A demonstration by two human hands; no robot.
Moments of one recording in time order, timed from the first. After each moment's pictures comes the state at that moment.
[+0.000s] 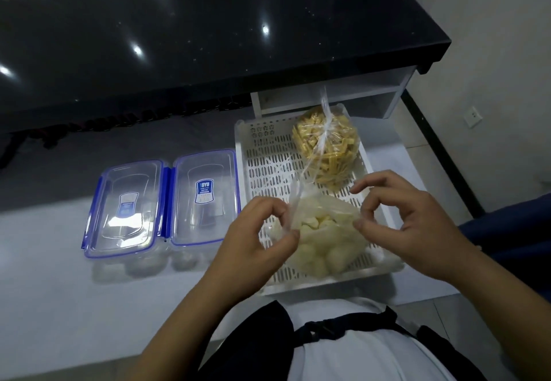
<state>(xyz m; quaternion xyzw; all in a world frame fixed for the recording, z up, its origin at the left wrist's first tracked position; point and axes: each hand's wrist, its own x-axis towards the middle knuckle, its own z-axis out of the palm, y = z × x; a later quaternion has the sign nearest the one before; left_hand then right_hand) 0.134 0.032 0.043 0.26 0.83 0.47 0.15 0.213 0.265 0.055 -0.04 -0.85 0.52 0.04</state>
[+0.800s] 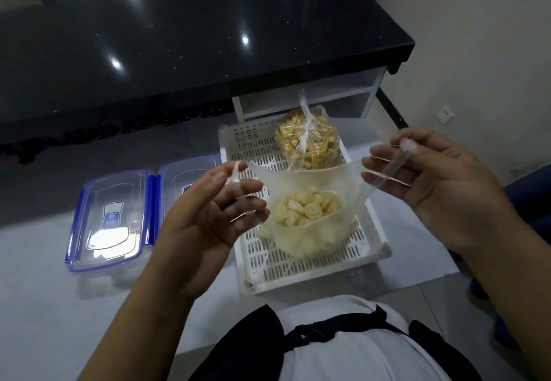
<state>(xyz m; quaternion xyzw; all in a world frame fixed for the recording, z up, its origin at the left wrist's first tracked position) 0.119 0.015 0.086 0.06 0.47 0.81 0.33 0.219 0.282 0.099 -0.19 -0.54 0.81 0.12</state>
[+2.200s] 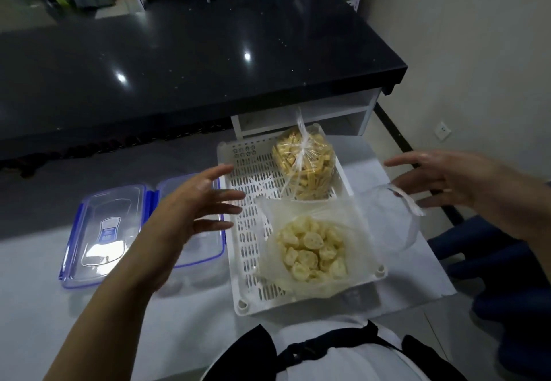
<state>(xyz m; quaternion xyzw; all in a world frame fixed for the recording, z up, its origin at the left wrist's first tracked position) 0.078 -0.004 0.079 0.20 0.73 0.59 0.27 0.219 0.372 0.100 -0.15 -0.79 0.59 -0.12</state>
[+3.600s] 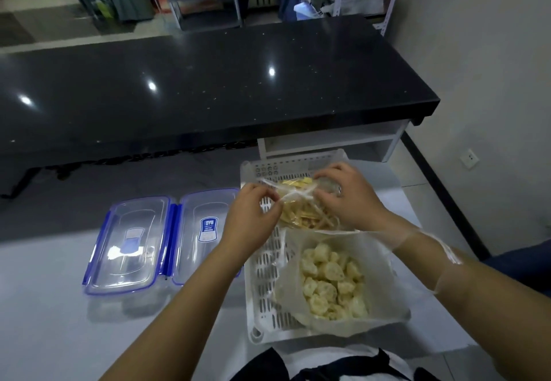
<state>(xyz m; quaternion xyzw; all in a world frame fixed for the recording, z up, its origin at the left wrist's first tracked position) 0.026 0.072 0.004 0.20 0.89 0.41 0.06 0.073 0.288 -0.001 -0.06 -0.93 0.36 0.08</state>
